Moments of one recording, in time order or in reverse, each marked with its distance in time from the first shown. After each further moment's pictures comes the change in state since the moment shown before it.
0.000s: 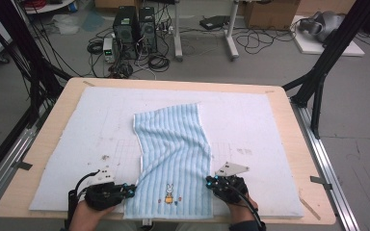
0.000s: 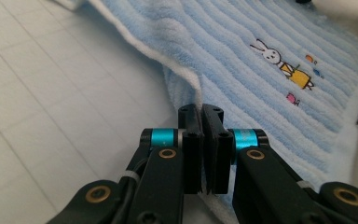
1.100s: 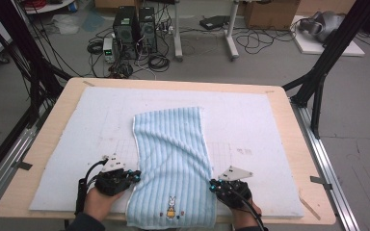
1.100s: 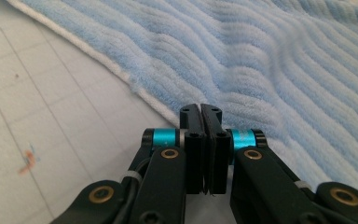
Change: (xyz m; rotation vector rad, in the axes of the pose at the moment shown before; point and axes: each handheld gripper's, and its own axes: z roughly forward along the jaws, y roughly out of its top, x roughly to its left) left arm 0.011 0.027 0.024 -0.001 0.148 0.010; right arm 0.003 -0.011 -0.010 0.004 -0.044 0.024
